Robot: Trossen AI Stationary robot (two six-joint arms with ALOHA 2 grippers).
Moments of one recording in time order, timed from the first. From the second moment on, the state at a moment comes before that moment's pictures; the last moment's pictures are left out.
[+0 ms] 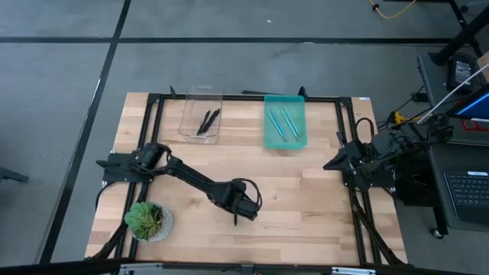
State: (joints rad) left arm -0.37 2.15 1.56 -0.81 -0.13 -1.57; right arm 0.40 0.54 0.84 -0.75 0.13 0.20
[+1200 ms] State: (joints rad) left arm -0.15 2.16 2.03 -1.46 -0.01 -1.04; right arm 0.40 0.54 0.84 -0.75 0.14 0.20
